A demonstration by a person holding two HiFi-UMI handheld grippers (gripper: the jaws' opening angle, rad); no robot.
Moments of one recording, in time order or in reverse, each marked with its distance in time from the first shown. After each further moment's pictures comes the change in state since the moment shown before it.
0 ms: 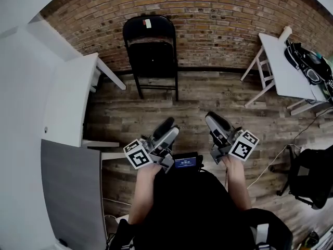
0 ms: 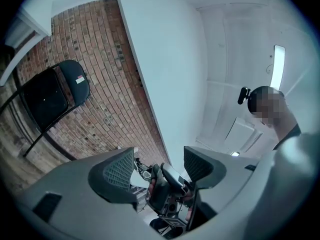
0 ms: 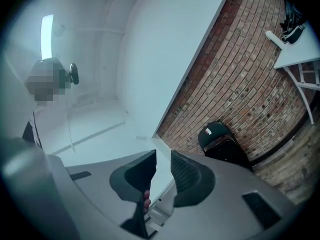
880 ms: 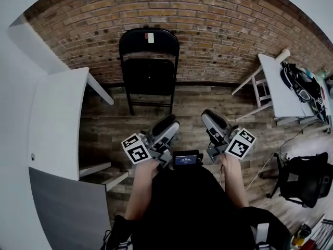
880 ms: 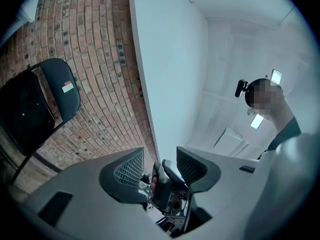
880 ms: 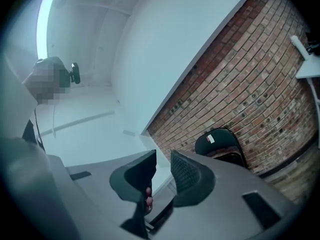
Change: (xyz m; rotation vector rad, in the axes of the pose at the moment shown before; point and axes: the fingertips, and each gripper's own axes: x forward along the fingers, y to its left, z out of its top) left arm 0.023 0.121 0.173 -0.026 0.006 -0.161; right arm 0.206 -0.035 0.033 -0.128 0.043 -0.094
